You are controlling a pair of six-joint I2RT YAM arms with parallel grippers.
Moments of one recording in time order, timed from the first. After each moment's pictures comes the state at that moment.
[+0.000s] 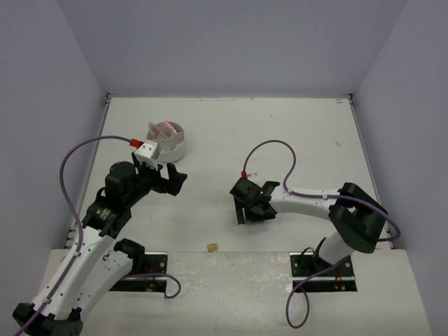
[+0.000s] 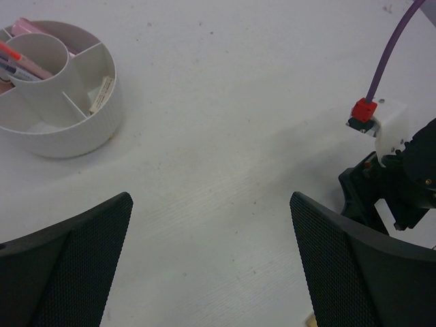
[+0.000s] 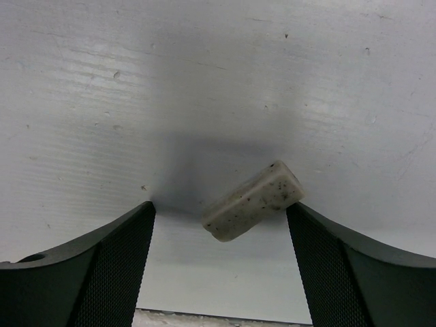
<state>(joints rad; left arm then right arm) -0.39 0.64 0.69 -0.39 0.14 -0.18 0.97 1.57 0.85 -0.61 0.23 0.80</state>
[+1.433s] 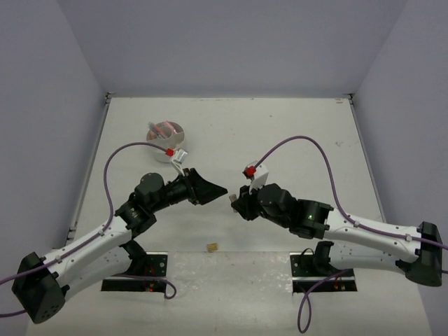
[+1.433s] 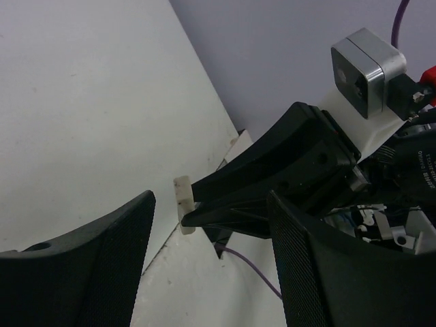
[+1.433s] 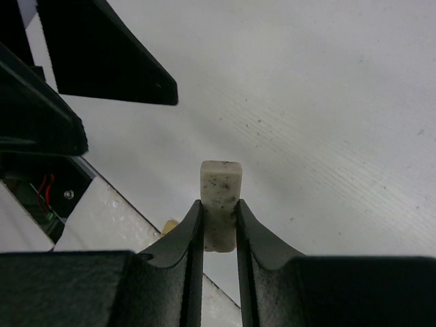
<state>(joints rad) -0.71 0.81 0.45 0.26 0.37 -0.94 1.18 1.00 0.76 -0.29 0.29 0.53</state>
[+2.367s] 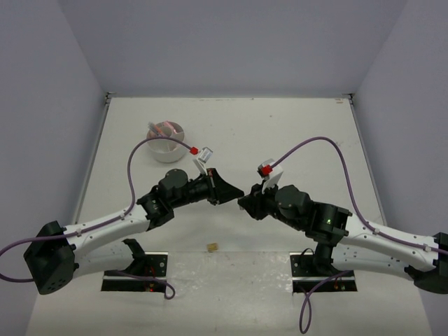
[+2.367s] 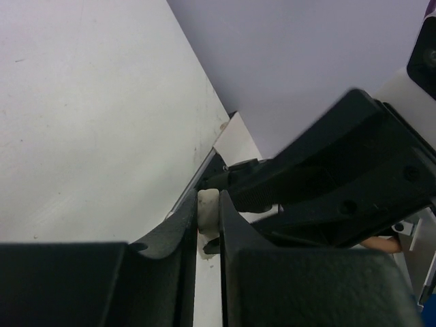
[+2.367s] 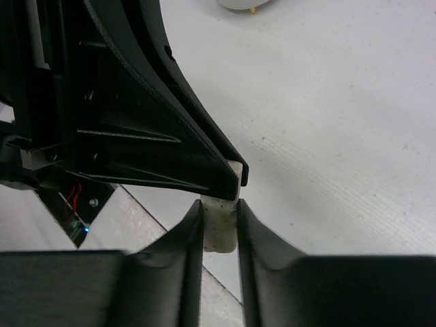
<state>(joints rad) -0.89 1.08 0.56 0.38 0.29 -0.96 1.18 0.83 0.75 -0.32 0.31 0.51</state>
